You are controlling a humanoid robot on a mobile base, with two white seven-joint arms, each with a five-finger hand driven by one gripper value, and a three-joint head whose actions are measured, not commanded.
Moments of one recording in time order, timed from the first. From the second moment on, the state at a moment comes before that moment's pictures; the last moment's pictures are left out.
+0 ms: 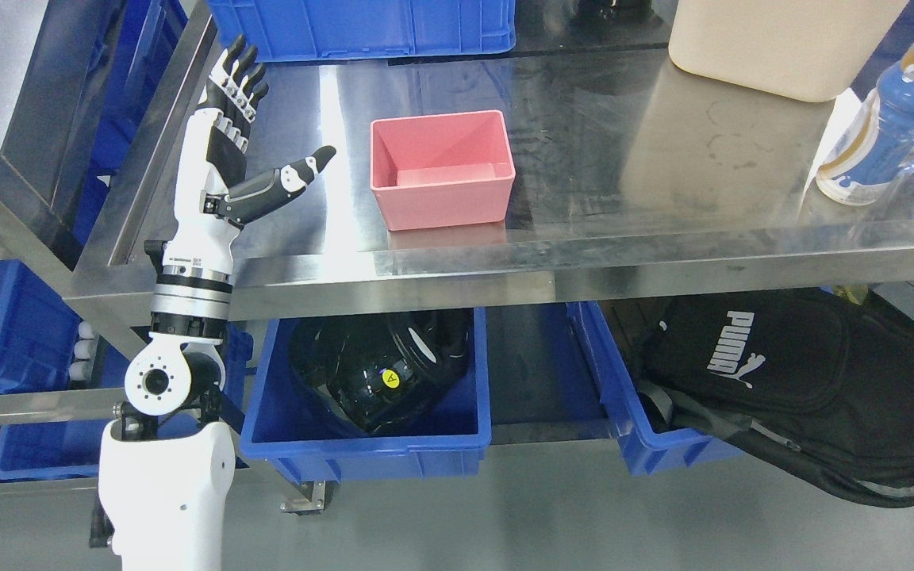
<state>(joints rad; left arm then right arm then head) -0.53 0.00 0.04 -1.59 0.06 -0.17 -0.21 0.00 0.00 -0.05 0.00 0.00 -0.09 0.00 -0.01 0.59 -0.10</state>
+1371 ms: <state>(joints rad) -1.00 0.27 -0.08 -1.35 -0.21 -0.01 -0.91 0.00 0.00 -0.05 0.00 0.00 -0.09 0.00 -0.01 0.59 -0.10</state>
